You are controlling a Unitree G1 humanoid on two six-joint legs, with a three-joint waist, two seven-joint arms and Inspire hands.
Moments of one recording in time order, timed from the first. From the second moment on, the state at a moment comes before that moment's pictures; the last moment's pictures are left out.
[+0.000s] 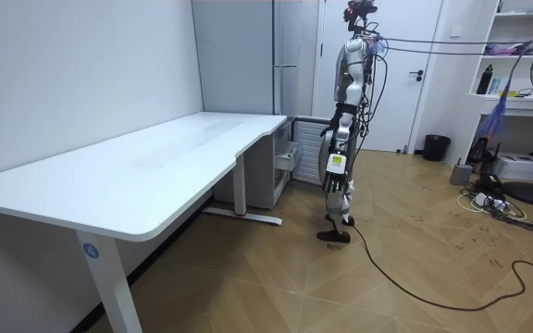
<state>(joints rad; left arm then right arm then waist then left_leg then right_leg) 0.26 0.19 0.13 1.16 0.11 0.10 0.09 0.11 -0.23 -0.30 1.22 1.37 0.03 -0.10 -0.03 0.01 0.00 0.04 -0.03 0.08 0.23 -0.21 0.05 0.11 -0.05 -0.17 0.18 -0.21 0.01</state>
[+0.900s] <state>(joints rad) 0.09 0.27 0.05 1.23 0.07 0.03 0.15 -0.34 -0.43 -0.30 1.36 1.44 0.00 -0.08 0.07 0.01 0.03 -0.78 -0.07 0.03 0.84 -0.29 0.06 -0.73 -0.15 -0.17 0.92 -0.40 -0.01</state>
